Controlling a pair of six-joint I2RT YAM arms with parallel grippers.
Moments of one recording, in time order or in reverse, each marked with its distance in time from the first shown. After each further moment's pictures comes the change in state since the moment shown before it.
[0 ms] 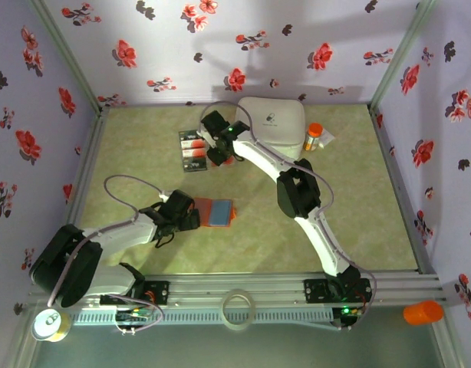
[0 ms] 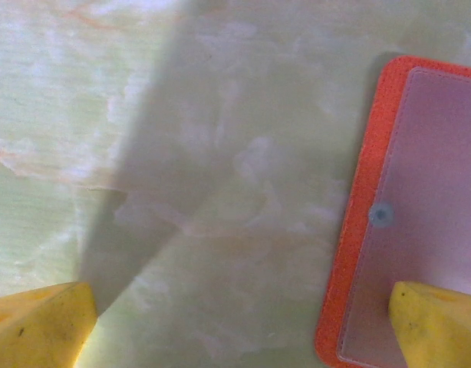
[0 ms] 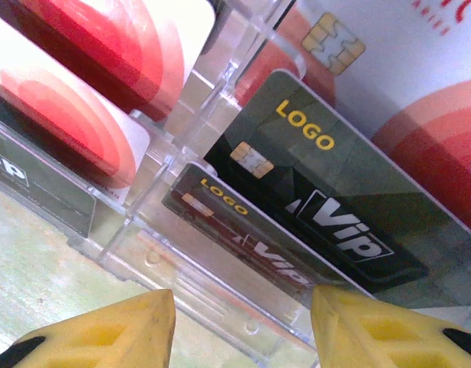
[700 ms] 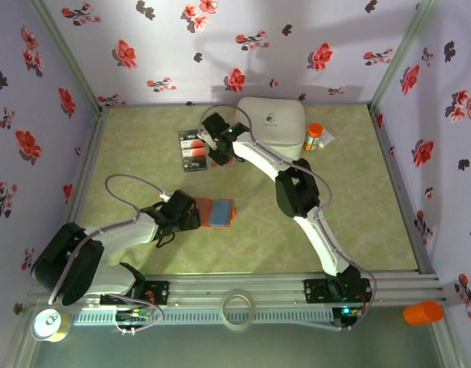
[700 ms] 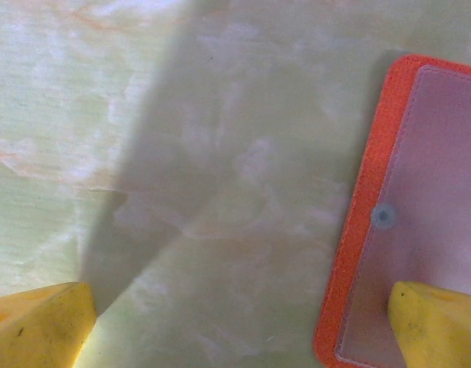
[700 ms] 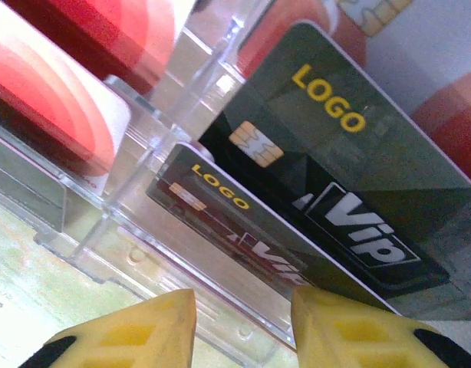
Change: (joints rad) left arm -0.010 0.013 0.008 -0.004 -0.016 -0.014; right arm 0.000 0.019 -0.017 0.012 0.006 -0.048
